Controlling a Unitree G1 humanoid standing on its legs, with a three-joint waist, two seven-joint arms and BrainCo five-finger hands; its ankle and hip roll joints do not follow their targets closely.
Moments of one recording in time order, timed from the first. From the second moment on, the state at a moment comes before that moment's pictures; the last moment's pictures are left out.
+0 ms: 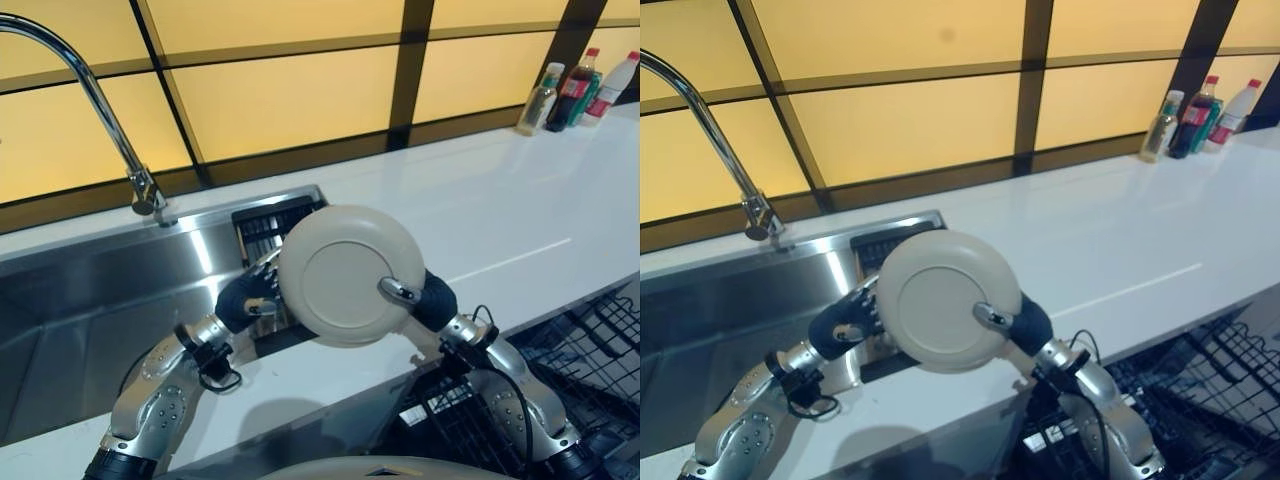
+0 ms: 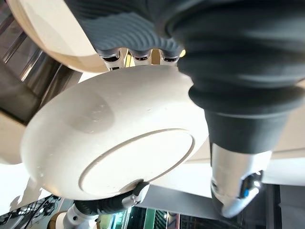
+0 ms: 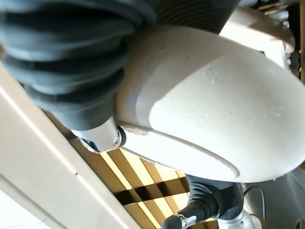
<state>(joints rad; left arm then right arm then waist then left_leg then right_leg) 0.13 0.50 -0.11 -0.25 -0.89 0.09 -0.58 0.10 -0.49 0.28 -0.30 0.80 0.00 0.36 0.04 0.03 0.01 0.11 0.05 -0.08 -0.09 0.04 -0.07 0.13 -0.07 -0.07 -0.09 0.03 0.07</state>
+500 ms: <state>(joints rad) 0.12 0.36 -0.06 -0.17 -0.93 0.05 -0.39 0.03 -0.53 0.05 -0.30 0.61 -0.04 0.15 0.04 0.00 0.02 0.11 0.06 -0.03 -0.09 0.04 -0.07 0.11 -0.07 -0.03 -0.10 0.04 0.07</state>
